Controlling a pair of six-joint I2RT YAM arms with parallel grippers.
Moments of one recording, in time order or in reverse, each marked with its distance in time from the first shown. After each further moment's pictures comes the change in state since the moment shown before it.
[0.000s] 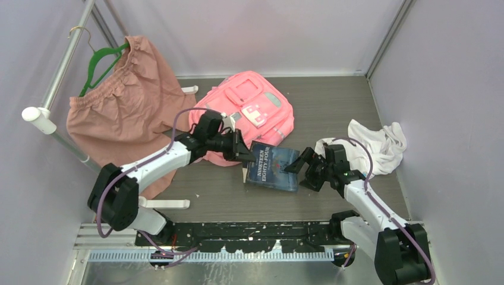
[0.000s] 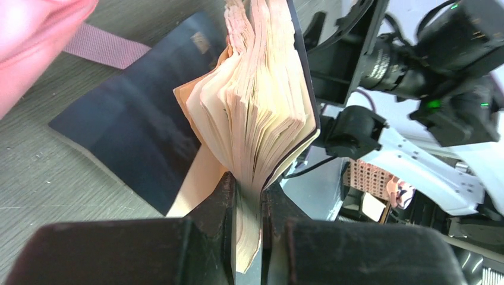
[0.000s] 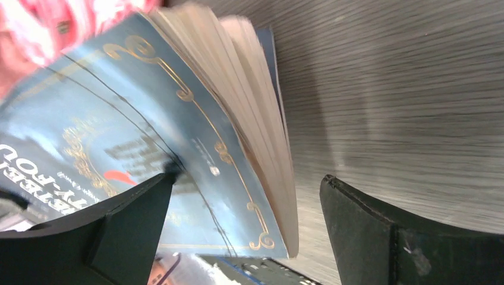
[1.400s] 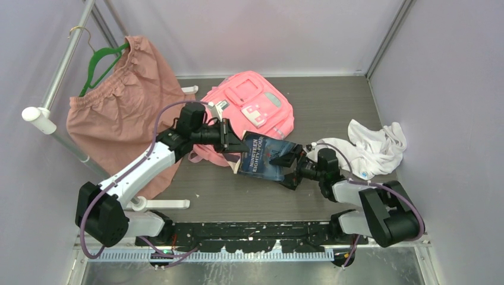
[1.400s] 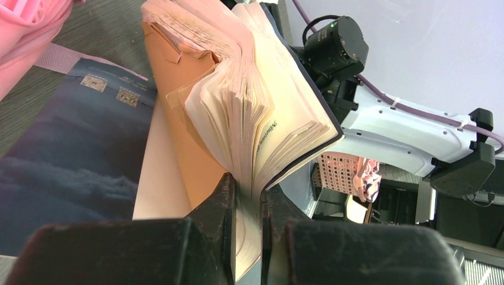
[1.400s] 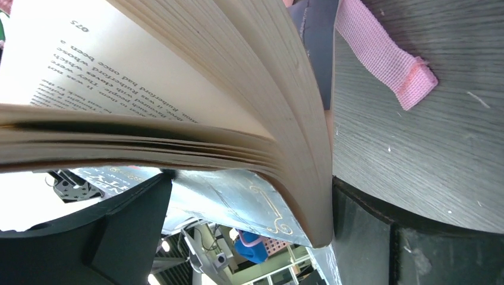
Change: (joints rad) left arm 0.092 -0.178 0.060 -0.079 0.110 -0.038; right arm 0.081 0.277 -0.209 0.951 -0.391 0.595
